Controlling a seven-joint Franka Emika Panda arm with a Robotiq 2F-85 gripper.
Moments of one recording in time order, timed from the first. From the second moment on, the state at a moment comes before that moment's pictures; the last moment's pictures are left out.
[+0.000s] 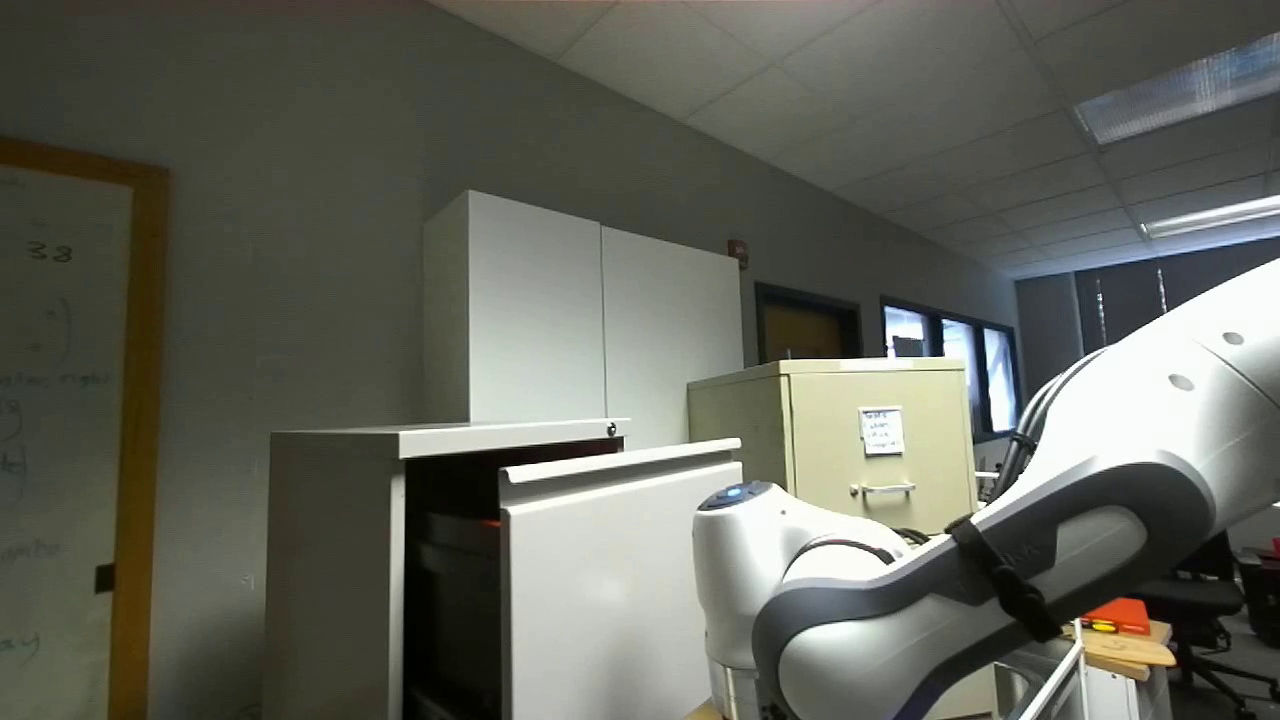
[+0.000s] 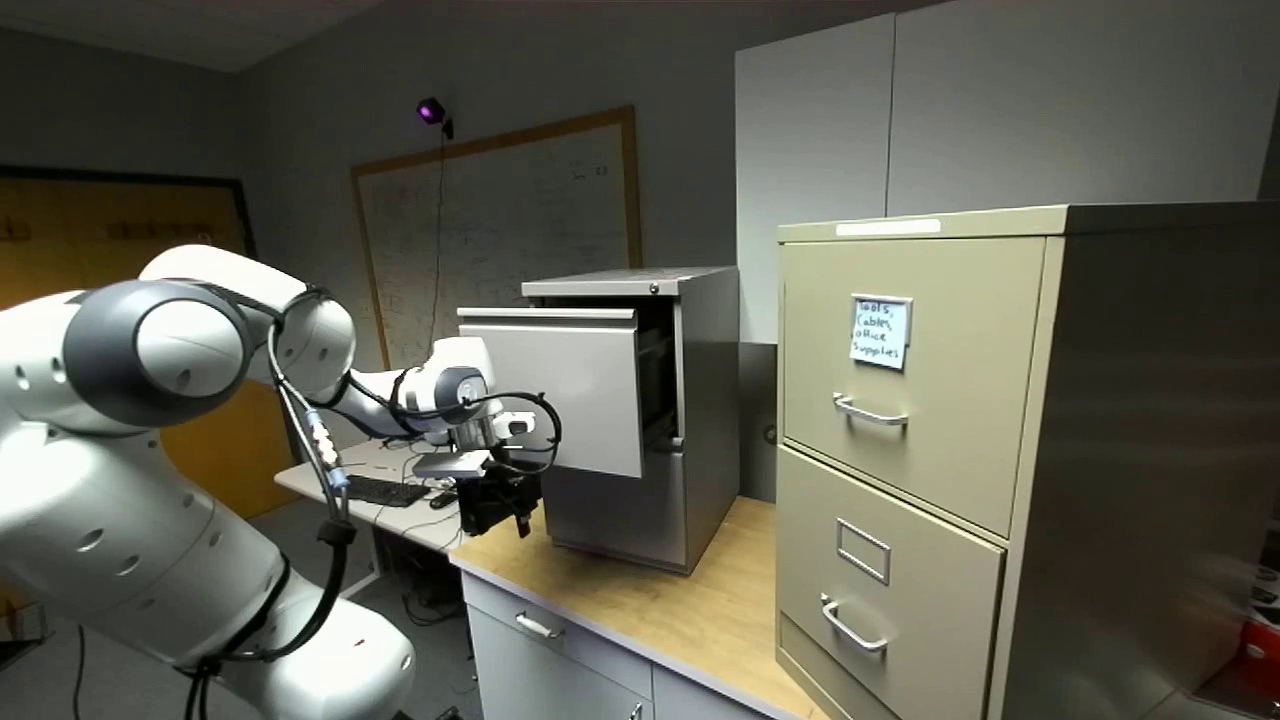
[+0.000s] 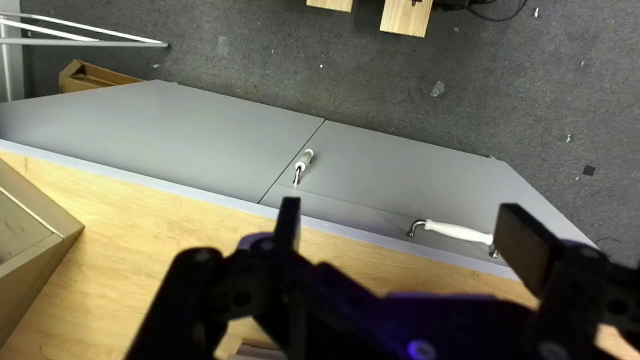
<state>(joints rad) 0.10 -0.49 0.27 -2.61 -0.03 2.10 0.20</state>
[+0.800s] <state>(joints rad) 0.05 -0.52 0.27 -2.59 -0.16 2.22 0.43</state>
